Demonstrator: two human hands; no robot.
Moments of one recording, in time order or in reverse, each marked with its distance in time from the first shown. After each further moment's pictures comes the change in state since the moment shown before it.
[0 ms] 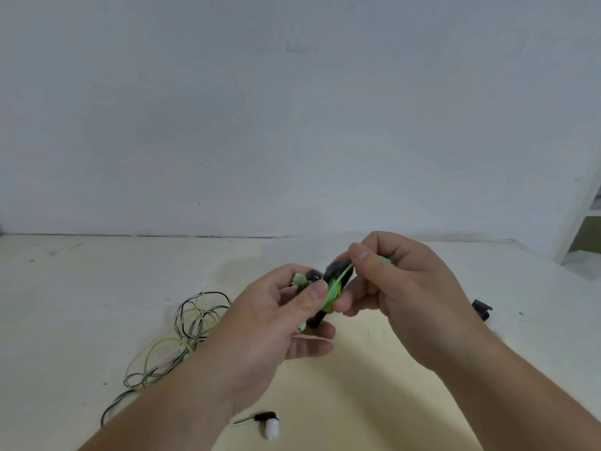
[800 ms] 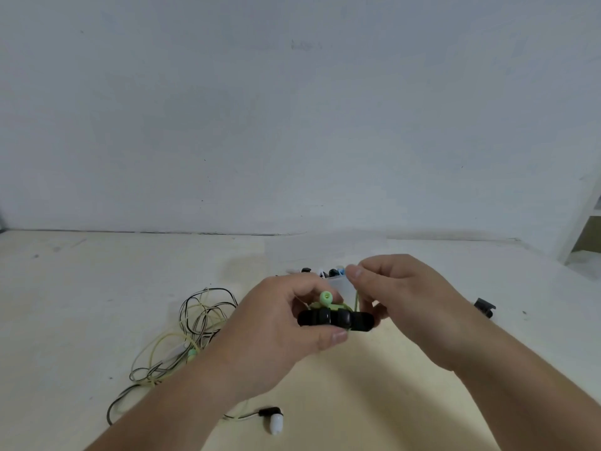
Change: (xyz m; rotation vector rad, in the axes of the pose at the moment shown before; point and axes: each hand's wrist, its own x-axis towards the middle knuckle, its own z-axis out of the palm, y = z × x) left_hand 0.004 -0.004 -0.013 0.615 -0.075 0.240; right_hand 0.001 0.001 -0.008 -0.521 -0.066 0.181
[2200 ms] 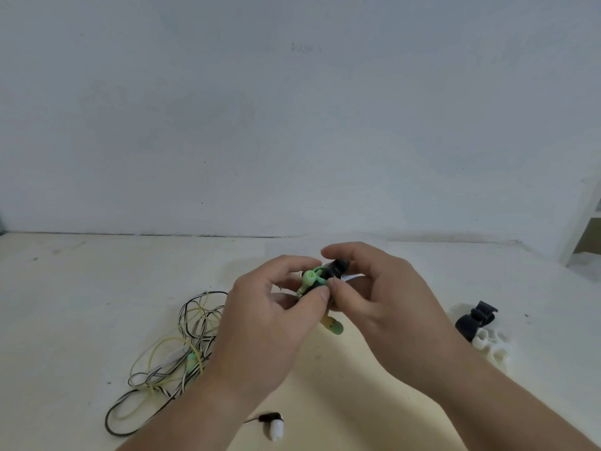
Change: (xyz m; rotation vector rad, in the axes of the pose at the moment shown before) left_hand -0.004 0.012 0.012 -0.216 0.378 0.036; right_hand -0.005 -0.004 0.026 -0.034 0.142 -0.195
